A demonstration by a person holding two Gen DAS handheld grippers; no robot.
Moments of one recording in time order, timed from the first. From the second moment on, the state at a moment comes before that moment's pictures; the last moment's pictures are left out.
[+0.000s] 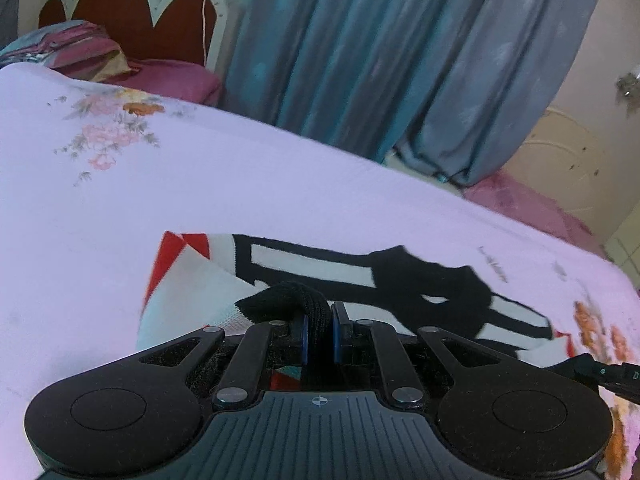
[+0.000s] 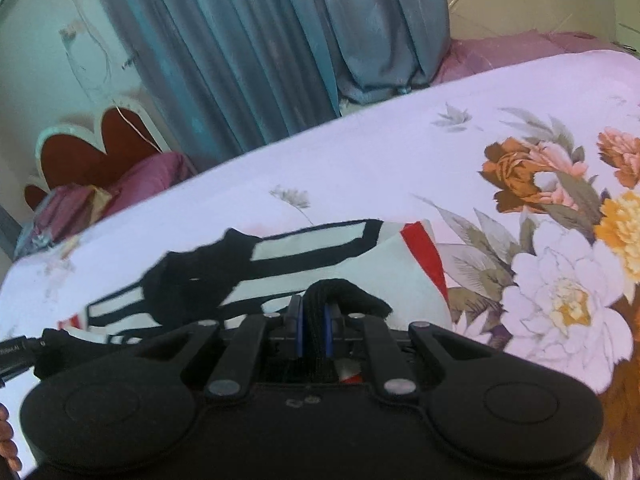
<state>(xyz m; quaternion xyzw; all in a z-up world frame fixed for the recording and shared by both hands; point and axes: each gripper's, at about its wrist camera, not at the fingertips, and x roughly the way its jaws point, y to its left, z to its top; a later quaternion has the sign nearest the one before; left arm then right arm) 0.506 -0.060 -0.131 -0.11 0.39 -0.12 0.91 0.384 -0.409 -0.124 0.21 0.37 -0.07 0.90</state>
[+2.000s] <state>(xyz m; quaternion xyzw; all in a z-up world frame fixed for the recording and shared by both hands) 0.503 -0.041 -0.149 -0.02 0.32 -0.05 0.95 0.417 -0.415 -0.141 0.10 0.35 -0.07 0.93</state>
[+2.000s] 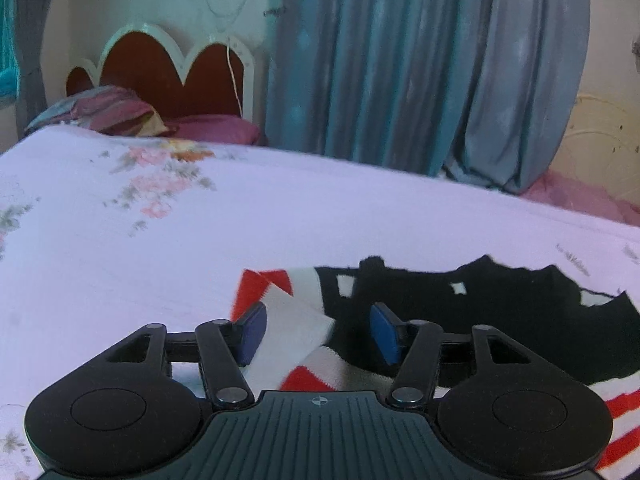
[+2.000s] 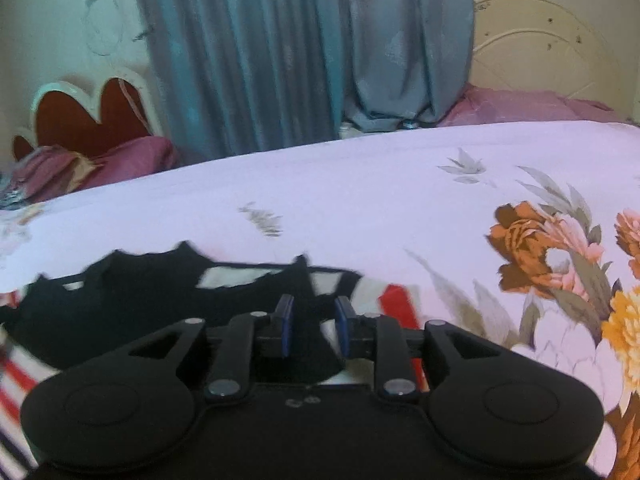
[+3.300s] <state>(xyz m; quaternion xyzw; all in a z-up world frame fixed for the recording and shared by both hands) 0.415 -0.073 -0.146 0.03 0.38 -0.12 0.92 0.339 -0.340 -0.140 0.07 0.37 -0.04 0.92</state>
